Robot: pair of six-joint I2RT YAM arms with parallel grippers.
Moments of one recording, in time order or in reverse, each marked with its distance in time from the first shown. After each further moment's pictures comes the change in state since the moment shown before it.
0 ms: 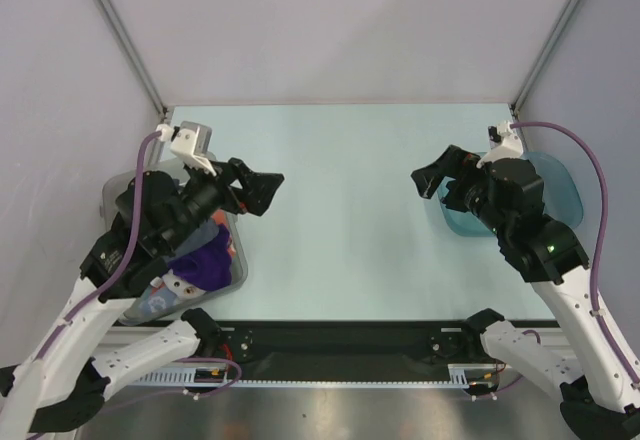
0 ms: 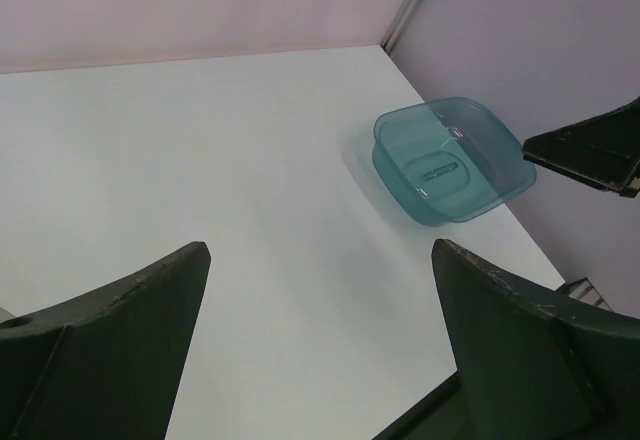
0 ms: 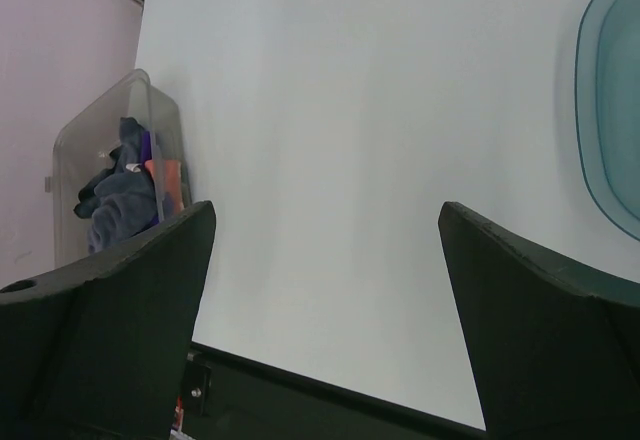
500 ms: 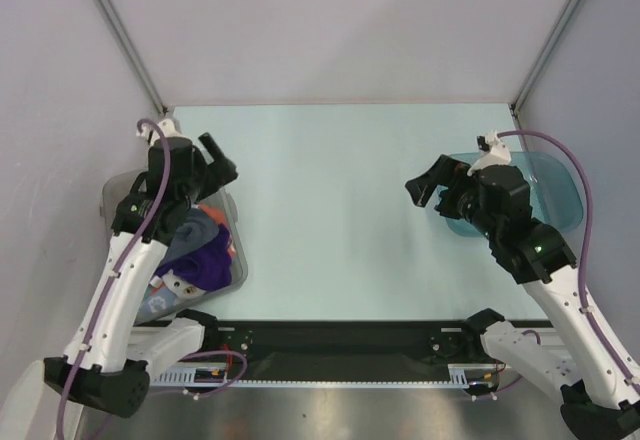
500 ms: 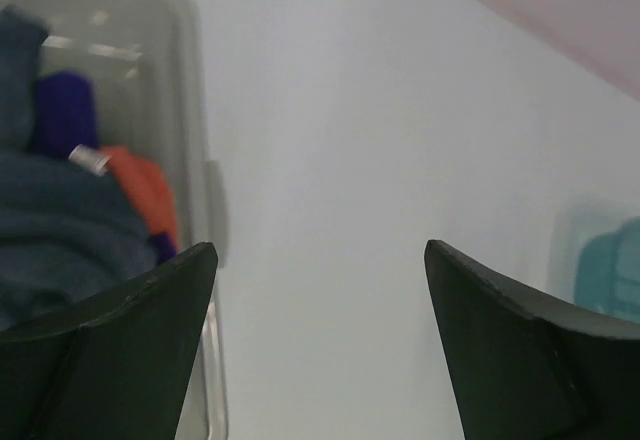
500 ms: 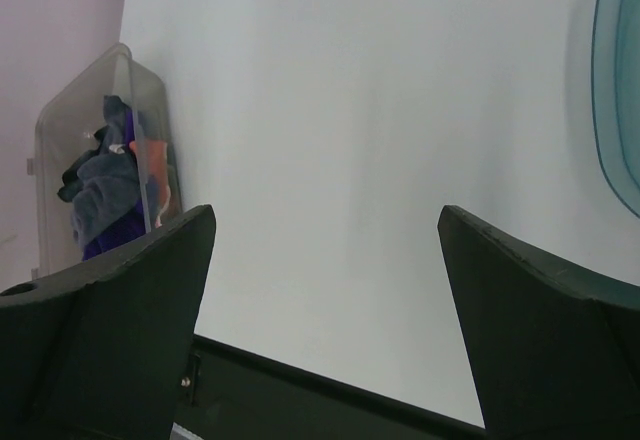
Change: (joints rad) left arm 0.417 0.191 -0.012 -0.164 -0.098 -0.204; right arm 0.000 -0.018 -0.081 0.036 -0.018 0.005
